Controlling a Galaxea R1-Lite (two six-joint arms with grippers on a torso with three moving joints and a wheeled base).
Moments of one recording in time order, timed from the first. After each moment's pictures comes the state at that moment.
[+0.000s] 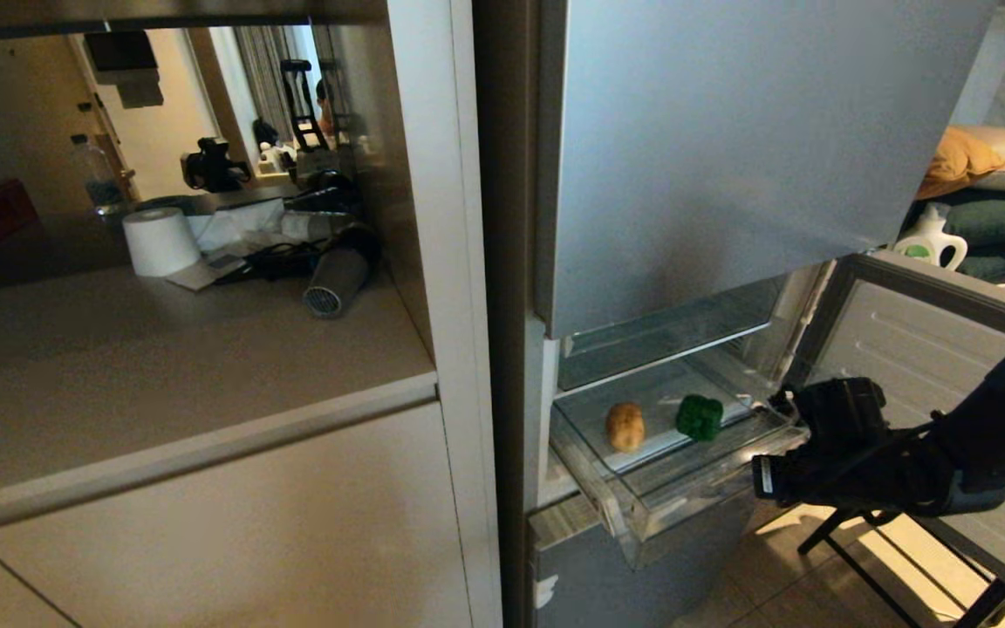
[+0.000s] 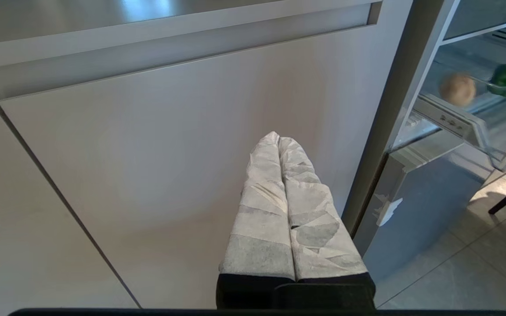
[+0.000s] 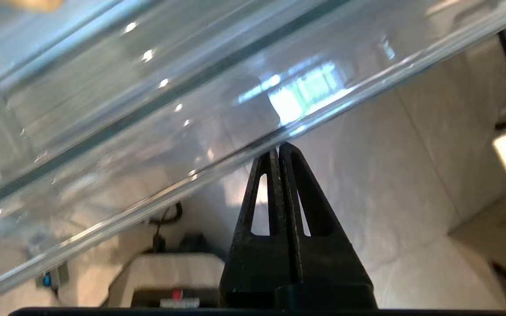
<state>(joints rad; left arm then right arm) 0.00 0.00 0.00 -0.02 0.00 0.00 0.04 2.15 -0.84 -0.50 -0.02 0.14</state>
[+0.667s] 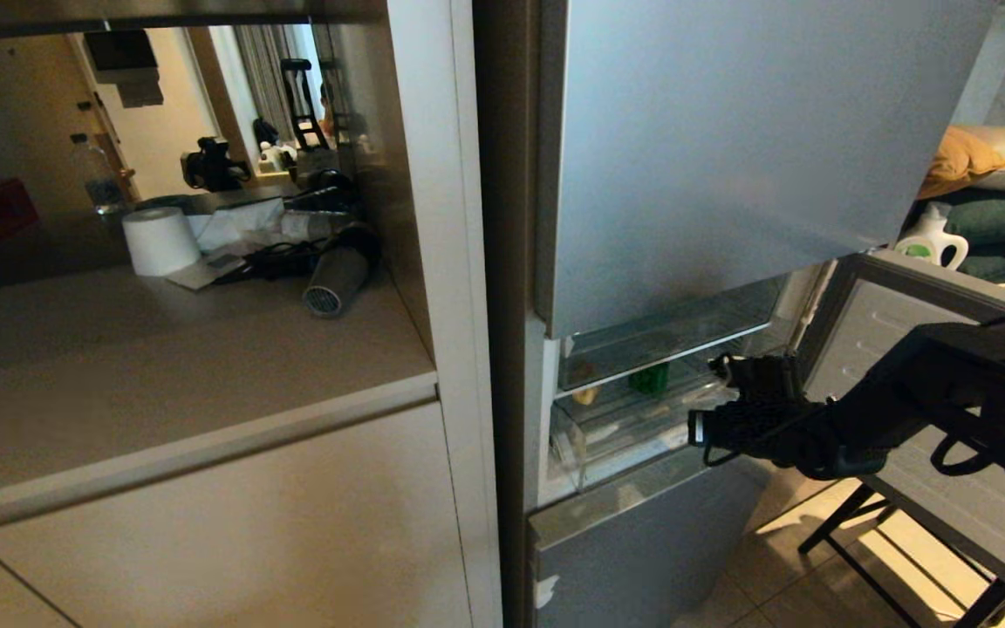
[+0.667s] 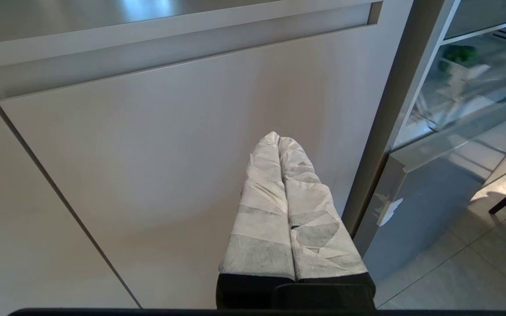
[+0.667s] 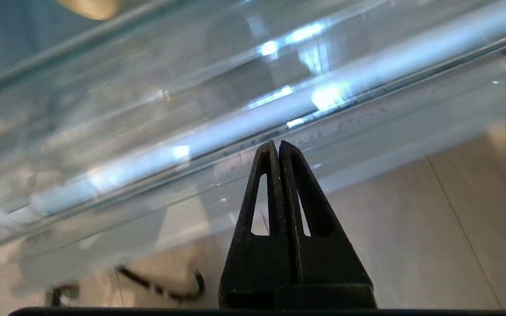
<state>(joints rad) 0.00 0.00 0.00 -0.02 0.00 0.00 0.10 2.42 -1.20 -0.64 0.09 0.14</state>
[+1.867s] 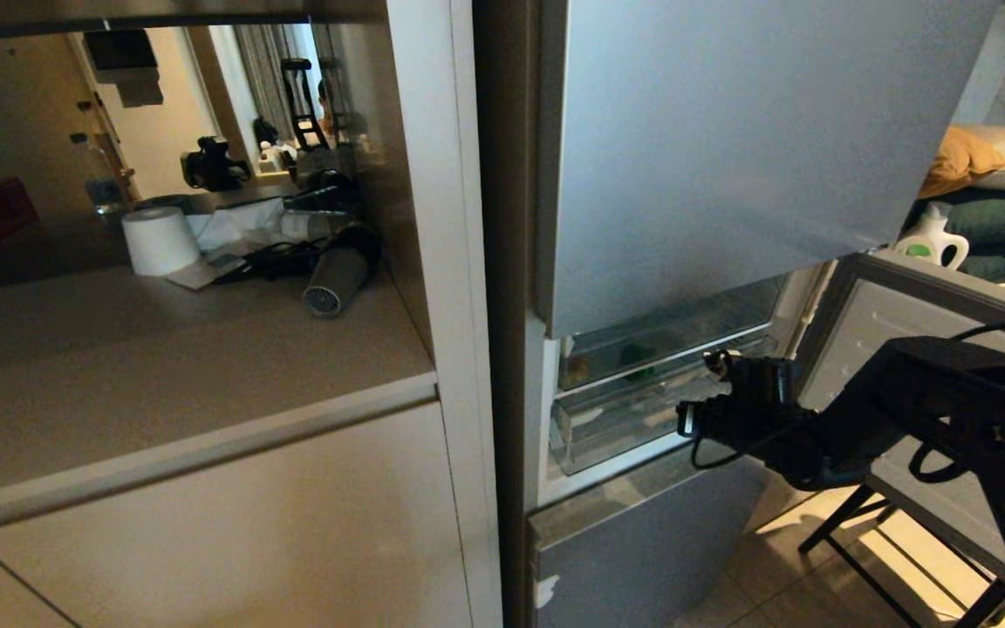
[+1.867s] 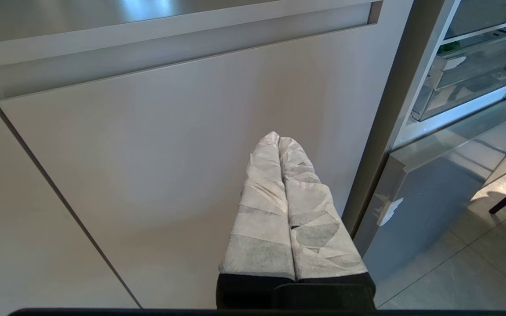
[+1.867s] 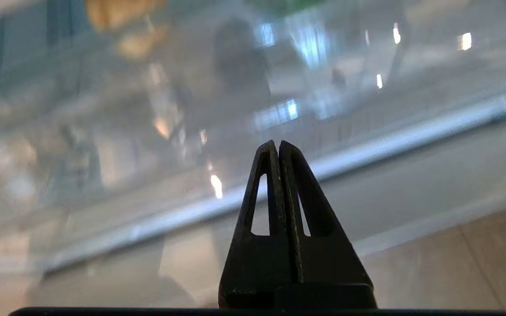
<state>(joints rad) 0.00 0.00 0.00 -0.02 0.00 0.00 0.11 2.45 -1.17 -0.83 0.11 0.15</state>
